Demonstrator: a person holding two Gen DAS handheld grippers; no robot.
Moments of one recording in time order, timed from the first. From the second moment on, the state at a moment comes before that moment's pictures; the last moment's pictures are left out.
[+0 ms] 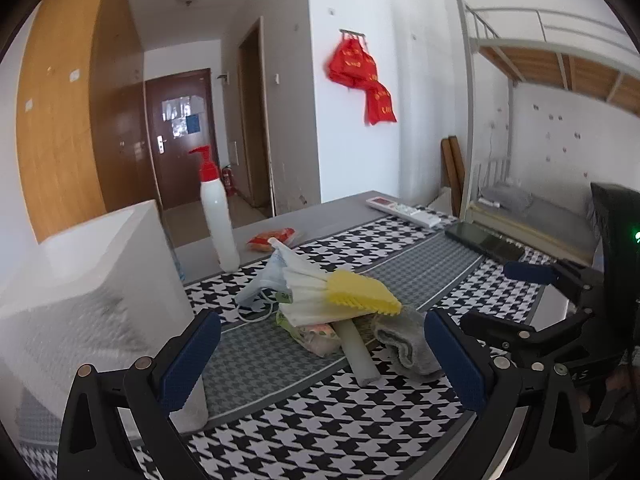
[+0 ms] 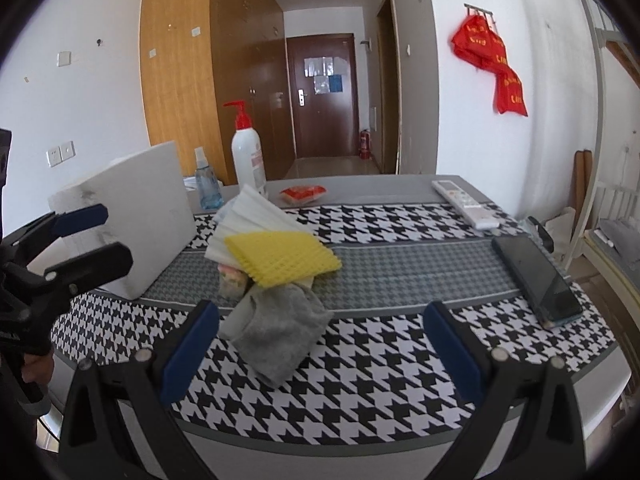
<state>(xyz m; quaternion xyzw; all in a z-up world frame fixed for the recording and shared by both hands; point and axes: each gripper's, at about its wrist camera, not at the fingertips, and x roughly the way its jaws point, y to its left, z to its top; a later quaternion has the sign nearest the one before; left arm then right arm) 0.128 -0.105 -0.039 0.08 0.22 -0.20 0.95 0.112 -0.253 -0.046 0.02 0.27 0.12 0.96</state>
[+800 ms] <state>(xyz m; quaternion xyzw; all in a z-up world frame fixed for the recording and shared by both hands) 0.198 -0.161 -0.063 0.12 0.30 -0.27 0.91 0.118 -0.270 -0.065 0.05 0.29 0.12 0.95</state>
